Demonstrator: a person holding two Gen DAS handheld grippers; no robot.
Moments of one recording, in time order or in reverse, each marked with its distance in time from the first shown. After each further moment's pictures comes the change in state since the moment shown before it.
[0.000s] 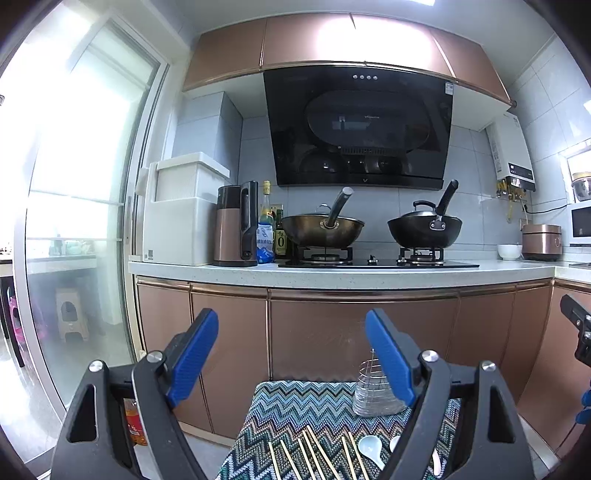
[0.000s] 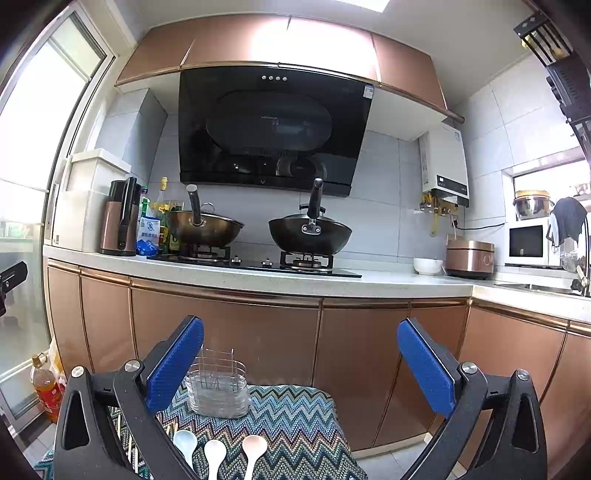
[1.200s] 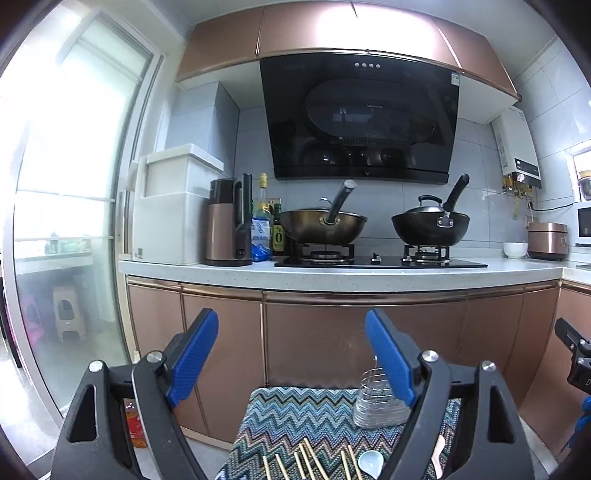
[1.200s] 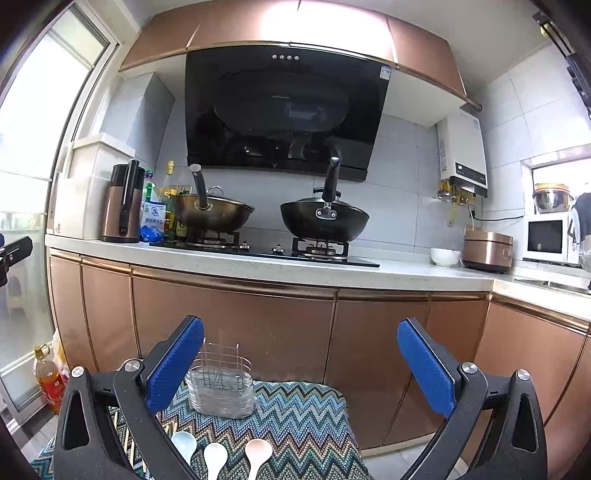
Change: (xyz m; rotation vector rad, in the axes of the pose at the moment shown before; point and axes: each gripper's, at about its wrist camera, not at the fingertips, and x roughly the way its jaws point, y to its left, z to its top) left arm 0.054 -0.008 0.008 -0.006 0.035 -0.003; right arm 0.056 0.007 -0.008 -0.011 0.059 0.046
